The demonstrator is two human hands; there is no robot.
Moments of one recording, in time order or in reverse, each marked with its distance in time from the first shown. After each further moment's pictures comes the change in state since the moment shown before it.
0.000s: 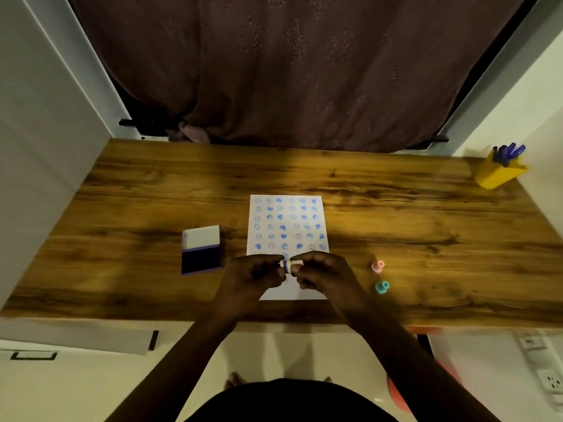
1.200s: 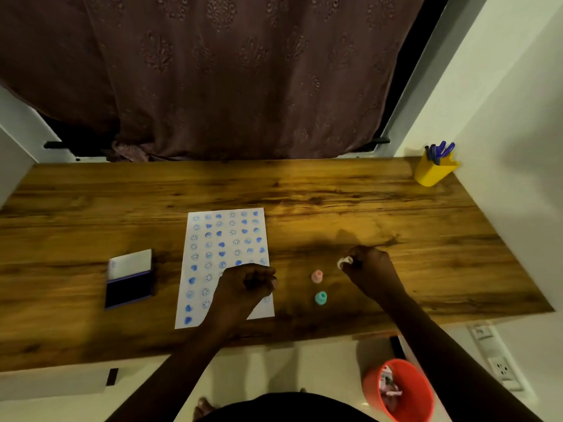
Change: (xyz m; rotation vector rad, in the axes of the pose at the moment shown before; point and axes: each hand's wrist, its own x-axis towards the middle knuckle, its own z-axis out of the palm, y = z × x) left_hand 0.038 -0.001 0.120 0.193 -0.037 0.089; right_hand 0.021 0.024 -0.233 -1.011 0.423 -0.121
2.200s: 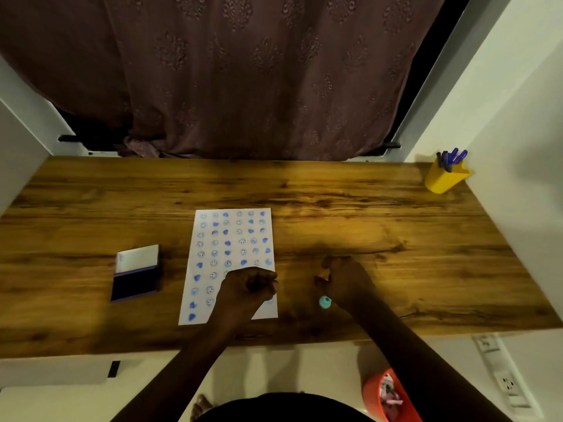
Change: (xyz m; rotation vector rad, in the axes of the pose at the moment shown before) left_hand -0.003 -0.009 -0.002 -0.031 0.029 -0.107; right_hand -0.002 -0.047 0.033 -0.246 -0.249 -0.041
